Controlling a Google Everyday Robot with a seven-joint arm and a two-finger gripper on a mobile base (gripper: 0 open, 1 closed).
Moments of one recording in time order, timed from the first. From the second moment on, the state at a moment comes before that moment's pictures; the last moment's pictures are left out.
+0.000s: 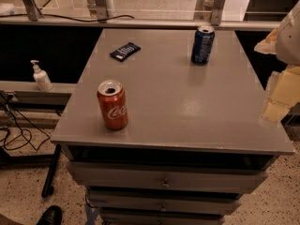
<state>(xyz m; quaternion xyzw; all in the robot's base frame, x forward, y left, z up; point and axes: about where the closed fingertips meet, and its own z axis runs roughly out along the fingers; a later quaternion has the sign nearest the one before) 0.438 -0.216 0.977 -0.60 0.78 -0.04 0.16</state>
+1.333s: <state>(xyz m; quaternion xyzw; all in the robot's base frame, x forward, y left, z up) 0.488 -0.272 0.953 -0.54 0.78 -0.06 0.30</state>
